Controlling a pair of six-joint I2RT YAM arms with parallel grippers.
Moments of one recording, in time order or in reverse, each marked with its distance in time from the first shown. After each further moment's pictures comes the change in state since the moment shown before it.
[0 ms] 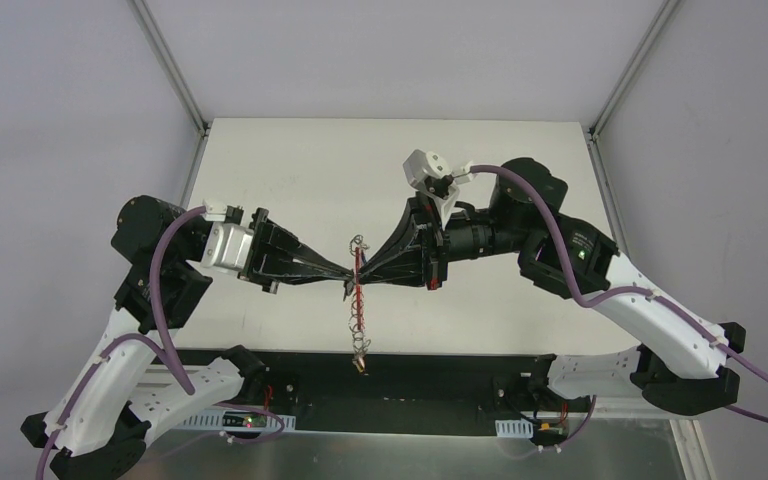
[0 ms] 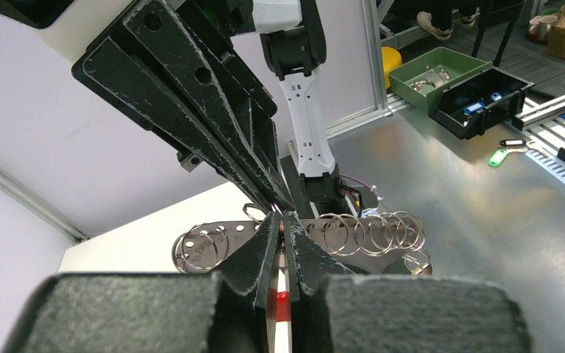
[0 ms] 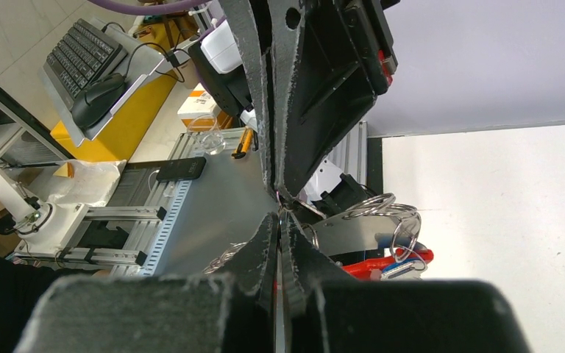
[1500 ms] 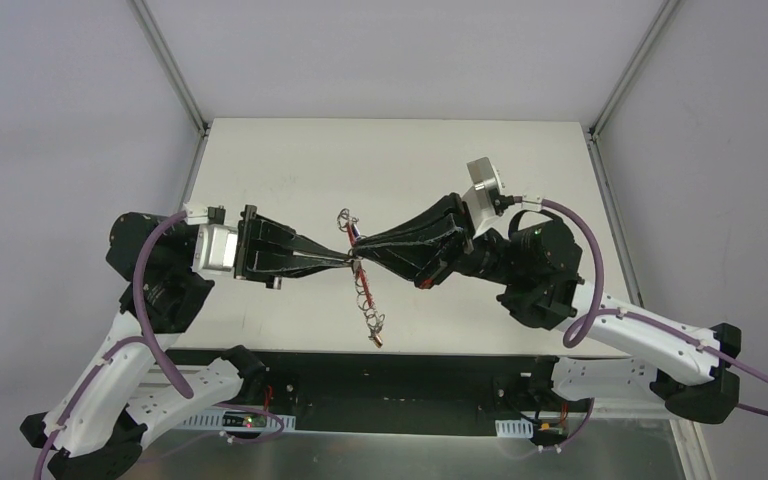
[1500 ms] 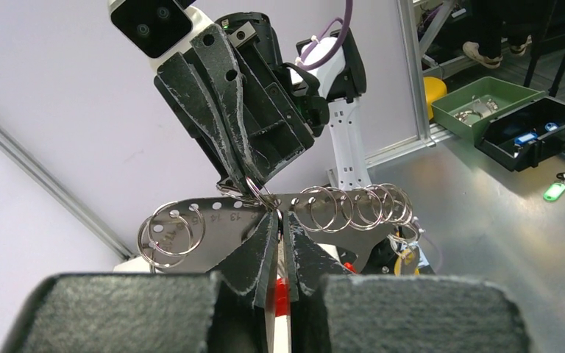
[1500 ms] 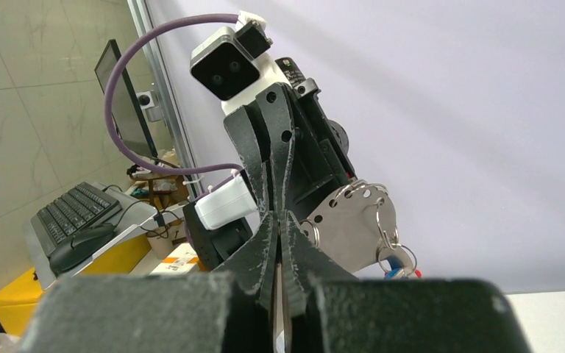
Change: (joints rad) left arm -0.021 -0.034 -0.065 0.177 -0.113 -0.044; right arm 0.071 -0.139 -0.462 0.901 0.301 0.178
